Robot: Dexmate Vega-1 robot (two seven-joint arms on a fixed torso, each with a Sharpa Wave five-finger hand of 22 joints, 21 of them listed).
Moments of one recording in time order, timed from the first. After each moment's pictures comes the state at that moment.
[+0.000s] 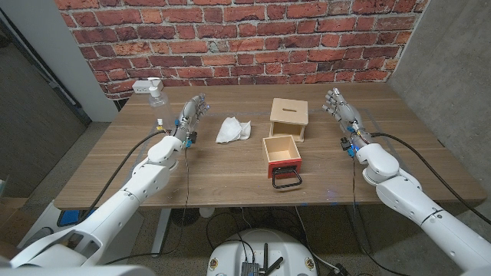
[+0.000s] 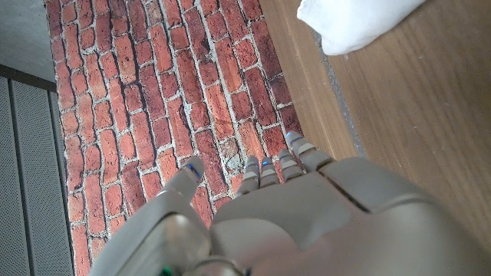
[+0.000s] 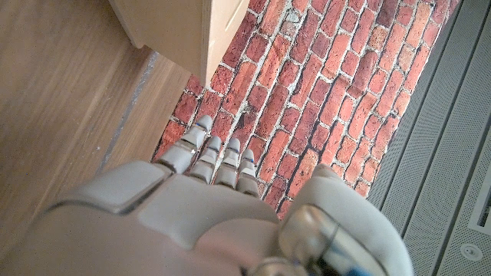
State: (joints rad) left arm 0.85 0.55 0.37 -1.39 -0.61 -0.23 0.04; left_hand 0.09 0.11 0.64 0.04 0.18 0.04 0.03 0.18 0.17 -0.04 0.00 0.19 0.17 -0.02 0.01 0.17 0.16 0.12 -0.04 0.18 0.17; right arm -1.10 -0.69 -0.28 -1.68 0.49 0.28 -0.18; right_hand 0.24 0.14 0.14 0.11 0.23 0.10 -0.04 0.19 0.17 0.16 -0.02 0.19 0.20 0.06 -0.04 0.19 0.37 0.29 -0.04 0.18 0.16
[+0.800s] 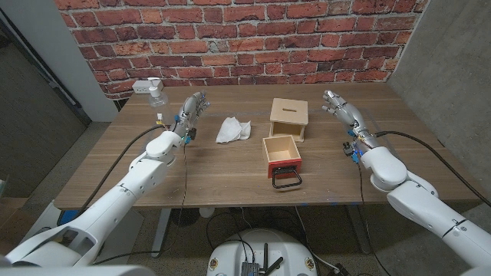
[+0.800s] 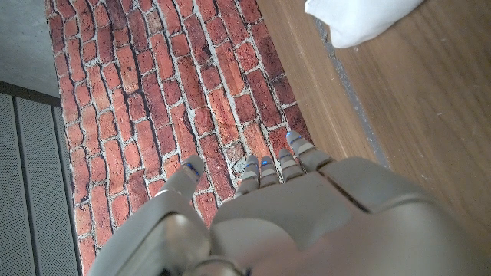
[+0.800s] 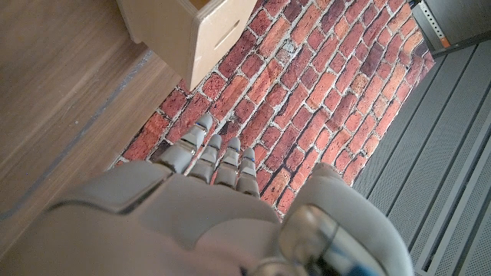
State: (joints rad) left arm 0.84 0.58 0.37 -1.44 -0.59 -0.19 0.05; left_hand 0.10 0.11 0.65 0.03 0.18 0.04 0.03 0.18 0.17 -0.04 0.00 0.19 0.17 -0.02 0.01 0.17 0.16 0.12 -0.04 0.18 0.17; right arm -1.23 -0.79 -0.23 -1.88 0.32 0.22 -0.26; right_hand 0.25 0.14 0.14 0.10 0.22 0.11 -0.05 0.19 0.17 0.16 -0.03 0.19 0.20 0.08 -0.04 0.20 0.35 0.29 -0.04 0.18 0.16
